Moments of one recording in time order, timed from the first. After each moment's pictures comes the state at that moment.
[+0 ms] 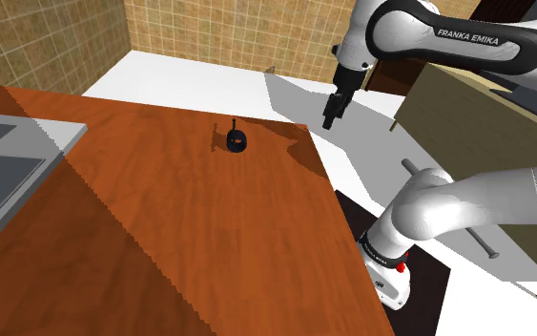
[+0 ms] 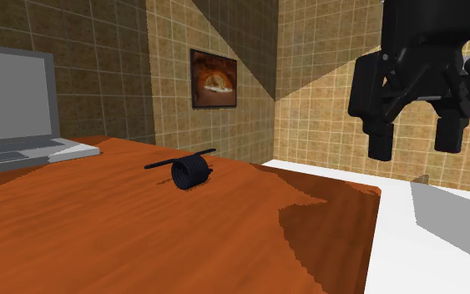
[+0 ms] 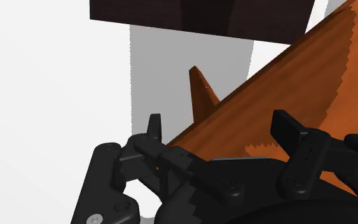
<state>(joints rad) 0.00 -0.76 0.01 -2.44 -0.03 1.64 -0.13</state>
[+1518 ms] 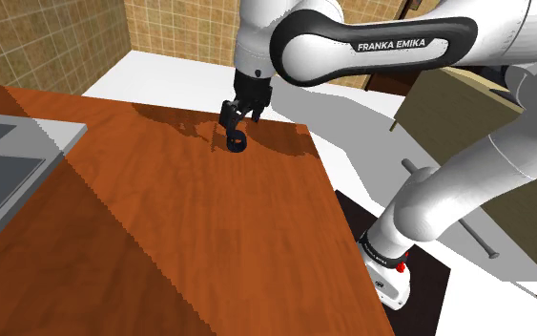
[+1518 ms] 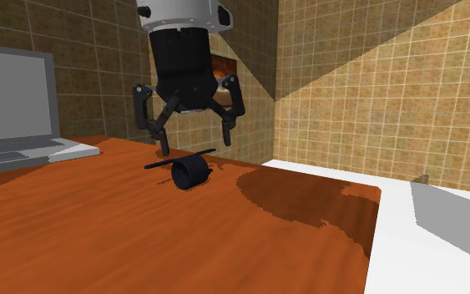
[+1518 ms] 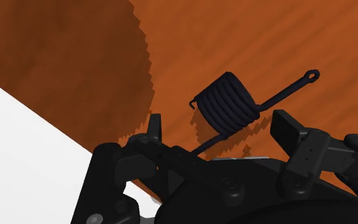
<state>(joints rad) 0.06 -0.30 0.45 -2.11 -0.04 1.92 0.41</state>
